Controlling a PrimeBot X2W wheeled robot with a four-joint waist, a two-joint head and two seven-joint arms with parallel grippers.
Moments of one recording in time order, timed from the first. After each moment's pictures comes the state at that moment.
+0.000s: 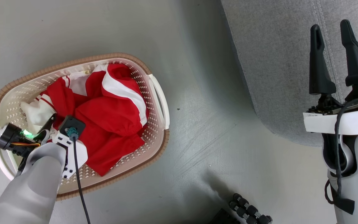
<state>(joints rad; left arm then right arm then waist) -0.78 0.16 -0.46 1.11 0.14 0.17 -0.11 -0.40 -0.04 -0.04 -0.15 0.22 0.12 -0.25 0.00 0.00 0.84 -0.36</state>
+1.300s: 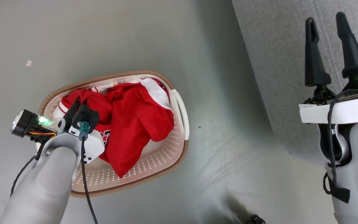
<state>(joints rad) -0.77 0.13 -0.43 0.95 0.10 0.19 -0.25 -0.46 -0.04 -0.03 -0.07 0.18 0.12 -0.26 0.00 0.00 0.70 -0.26</state>
